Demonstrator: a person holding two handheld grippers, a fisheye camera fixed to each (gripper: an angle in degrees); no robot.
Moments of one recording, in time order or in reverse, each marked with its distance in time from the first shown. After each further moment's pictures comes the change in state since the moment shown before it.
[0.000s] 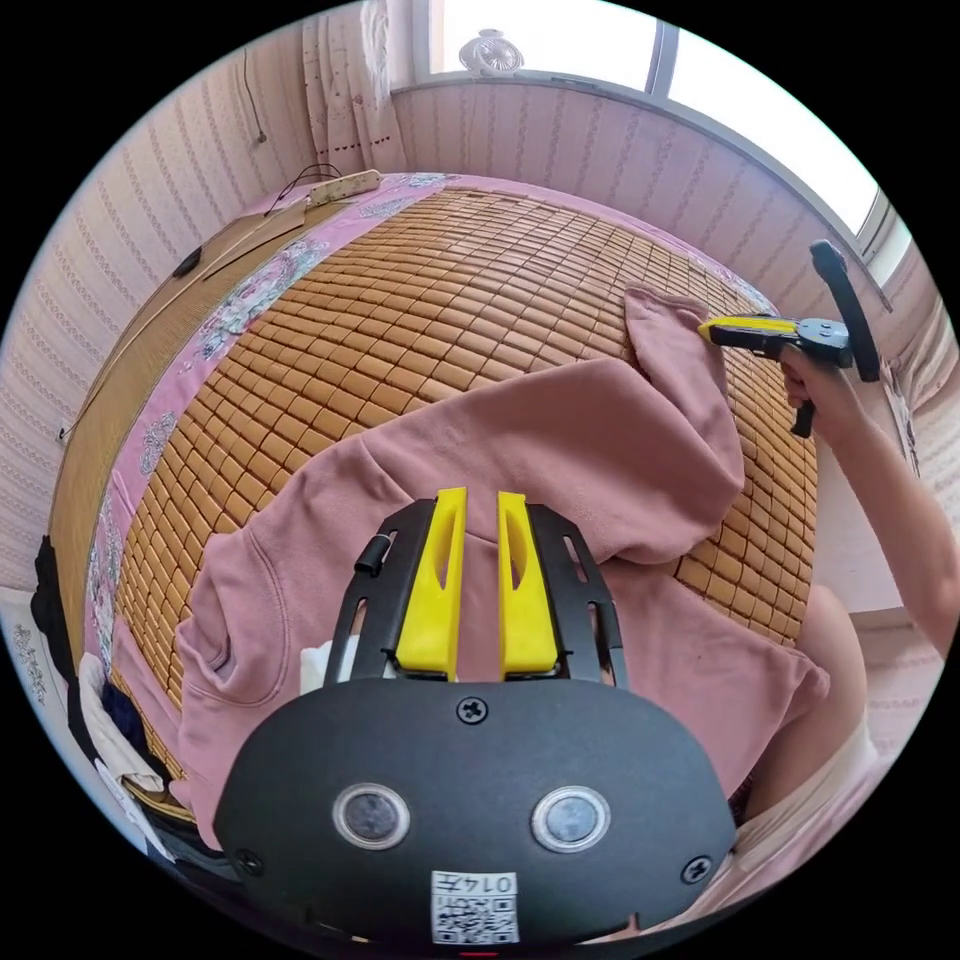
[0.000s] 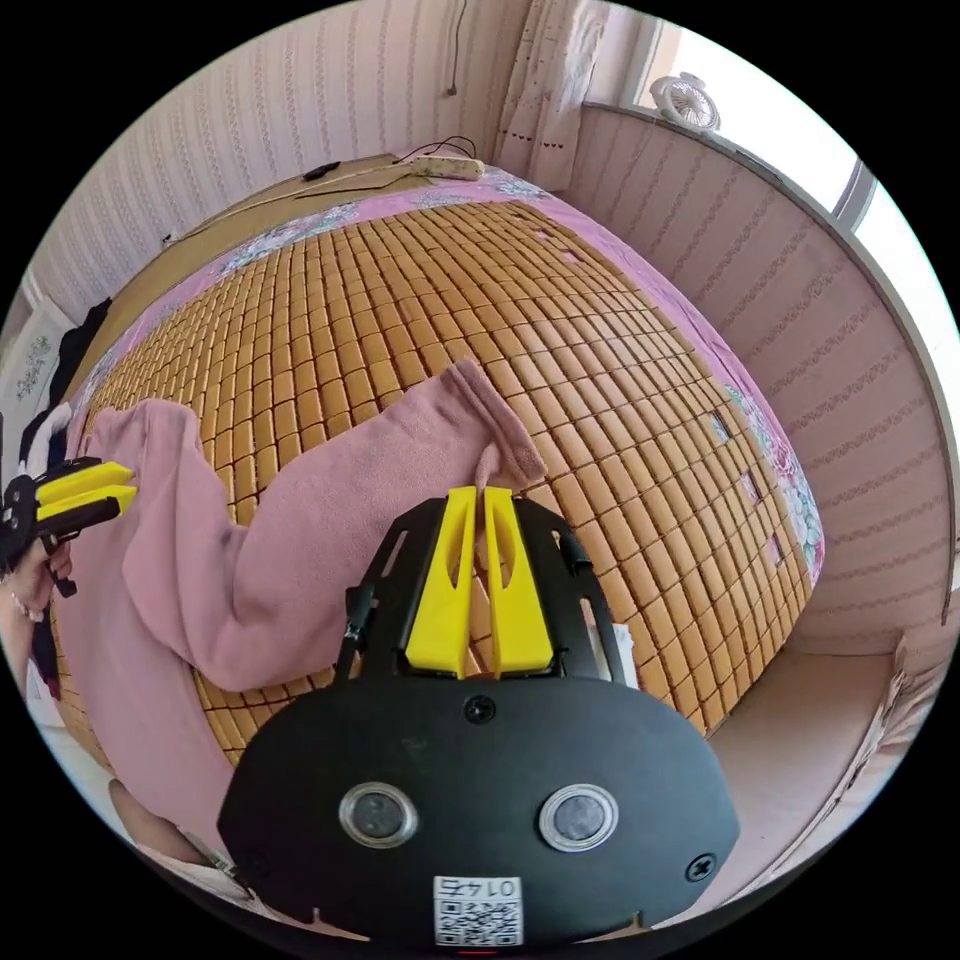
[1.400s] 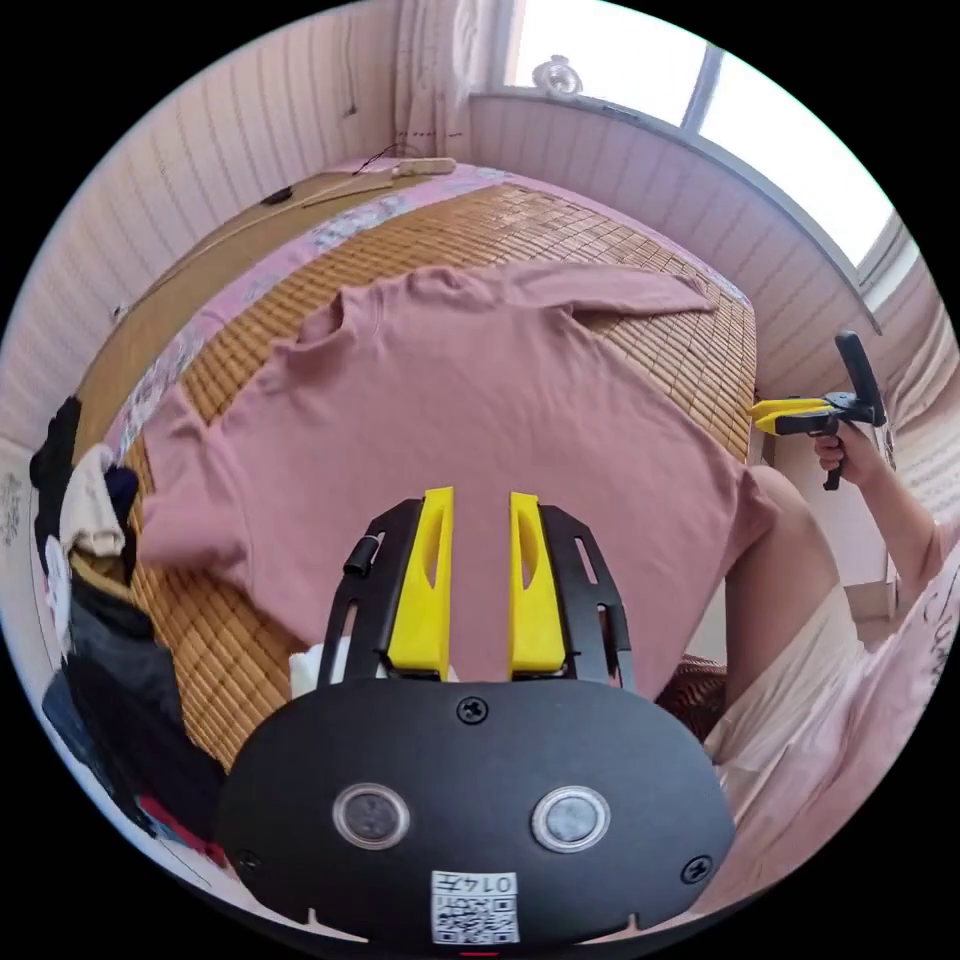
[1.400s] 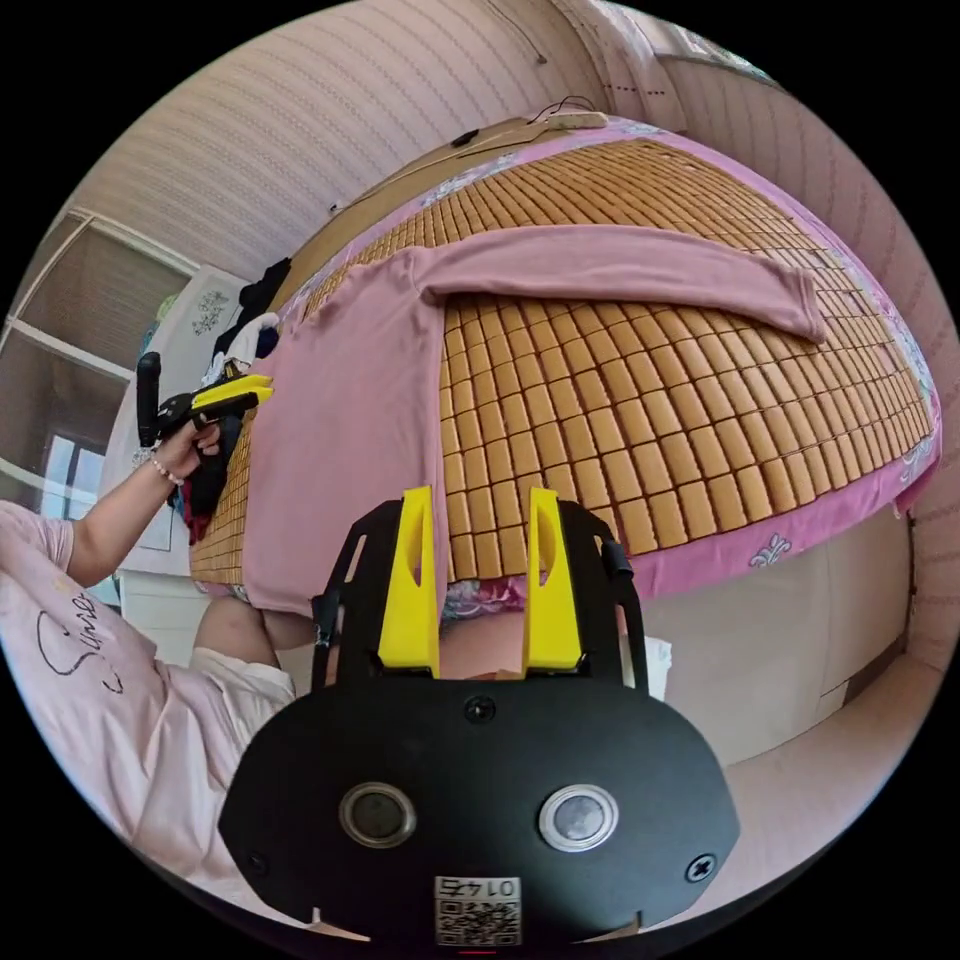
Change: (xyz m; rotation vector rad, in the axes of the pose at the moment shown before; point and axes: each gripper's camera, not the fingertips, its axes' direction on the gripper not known) left arm 0.040 0.353 -0.147 -0.065 0.006 -0.276; right arm -0.109 0.155 -0.057 -0.387 -0.558 -0.225
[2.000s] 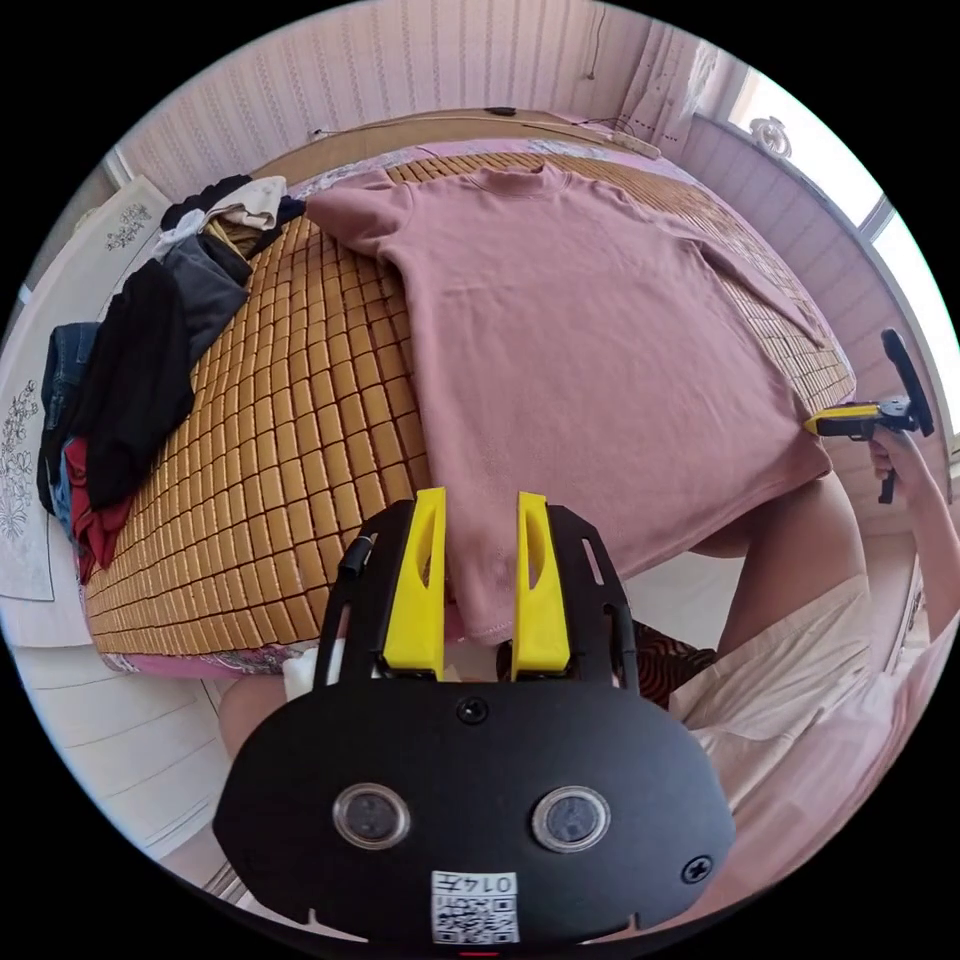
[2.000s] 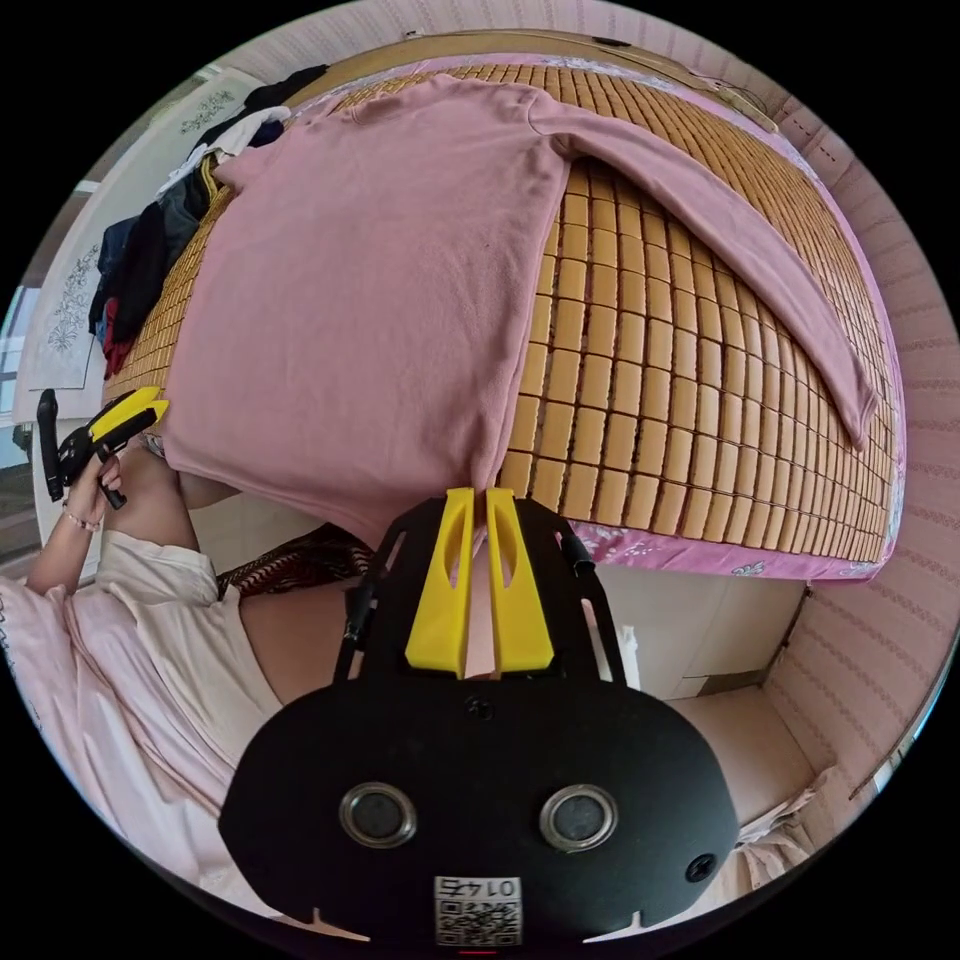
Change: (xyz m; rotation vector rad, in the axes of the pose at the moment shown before) left arm 0.025 0.204 -0.022 0.005 -0.153 -0.421; right arm -0.118 -0.074 0.072 -0.307 0.326 -0.269
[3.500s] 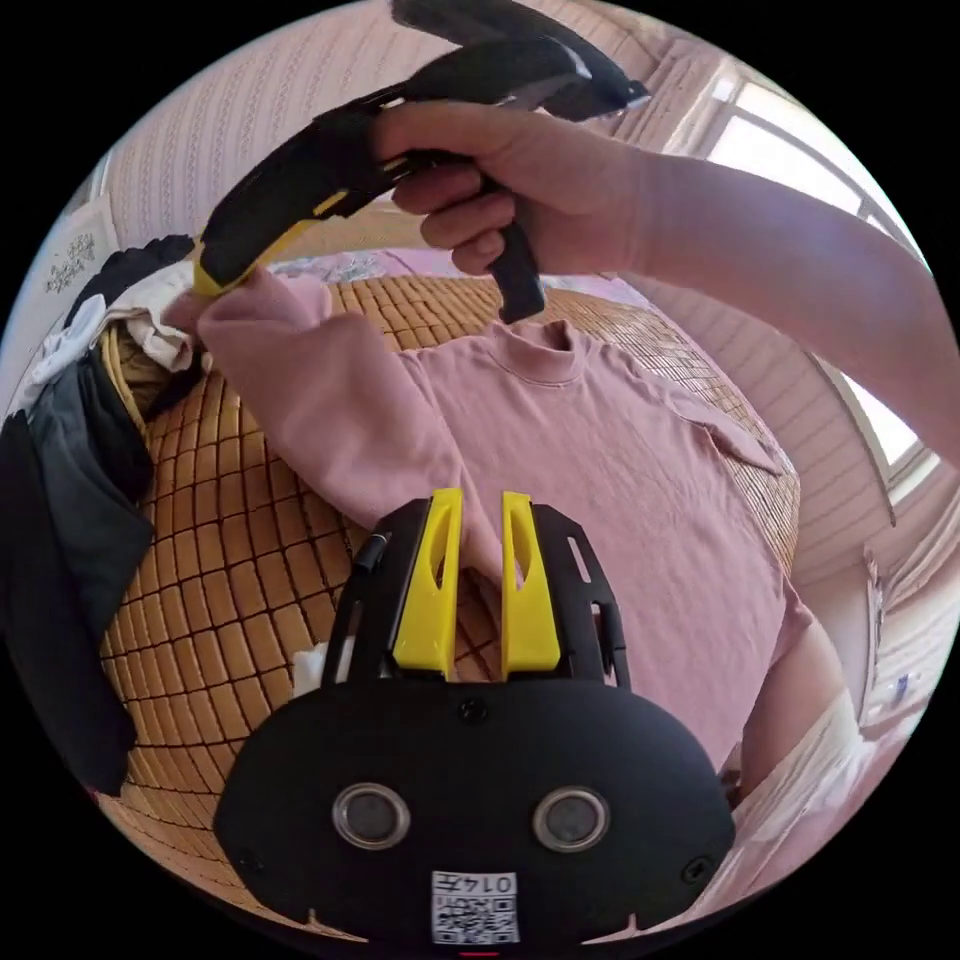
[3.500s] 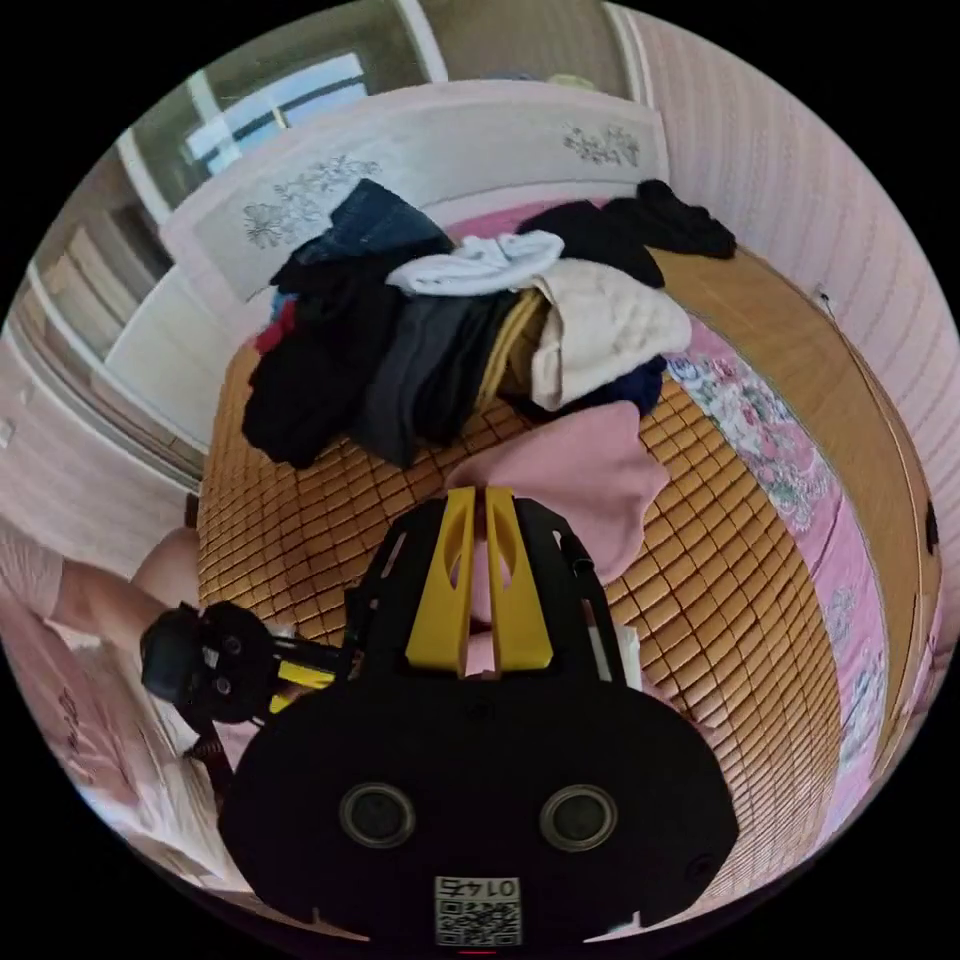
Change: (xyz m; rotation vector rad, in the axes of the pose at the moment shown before) left arm -0.188 -0.061 -0.005 0.382 0.235 0.125; right arm -0.454 -0.496 -0.105 0.398 -0.378 -1.175
